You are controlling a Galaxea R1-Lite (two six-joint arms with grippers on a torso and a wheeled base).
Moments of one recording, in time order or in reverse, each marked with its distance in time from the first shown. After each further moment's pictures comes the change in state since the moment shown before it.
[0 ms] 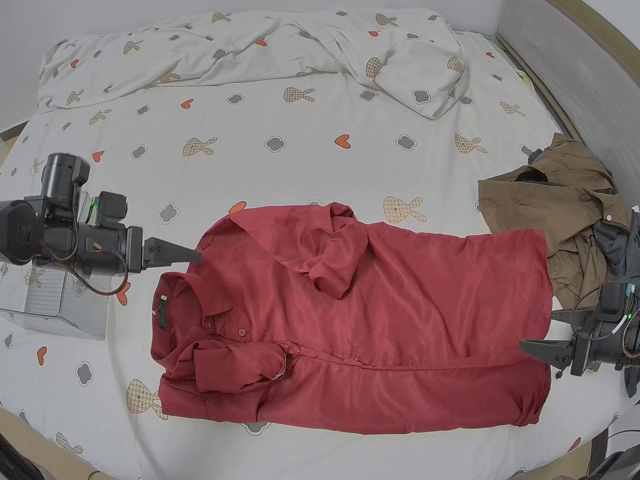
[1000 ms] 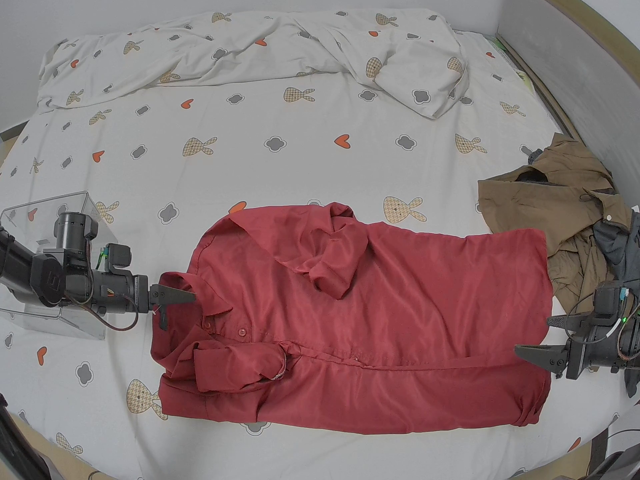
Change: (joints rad) left arm 0.108 0.181 0.204 -0.296 -0.015 0.077; right arm 0.004 0.029 0.010 0.000 0.000 0.000
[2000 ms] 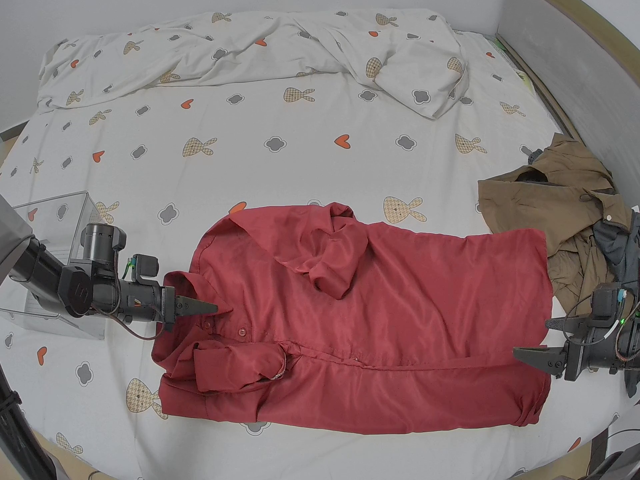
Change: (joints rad) left arm -0.086 0.113 0.007 -0.098 -0.001 -0.004; right arm 0.001 0.011 0.004 0.000 0.000 0.000
